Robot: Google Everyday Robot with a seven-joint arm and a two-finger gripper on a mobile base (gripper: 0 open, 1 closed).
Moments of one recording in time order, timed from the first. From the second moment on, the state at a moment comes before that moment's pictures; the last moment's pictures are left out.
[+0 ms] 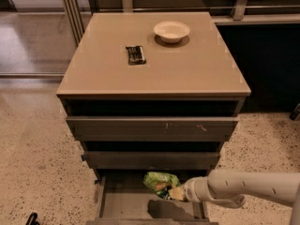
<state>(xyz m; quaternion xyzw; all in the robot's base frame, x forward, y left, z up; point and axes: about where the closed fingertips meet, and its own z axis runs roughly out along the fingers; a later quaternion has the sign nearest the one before) 0.464 -0.116 0.374 -0.21 0.92 0.24 0.21</state>
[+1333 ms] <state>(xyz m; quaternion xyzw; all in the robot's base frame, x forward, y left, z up) 0.480 -0.128 0.218 -0.16 0.96 0.20 0.08</state>
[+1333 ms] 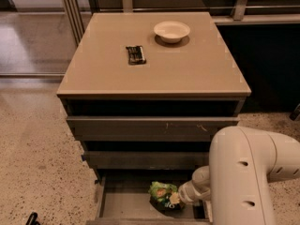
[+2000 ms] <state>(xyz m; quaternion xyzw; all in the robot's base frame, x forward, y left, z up) 0.480 -0.129 0.214 -0.16 0.96 0.20 0.07</state>
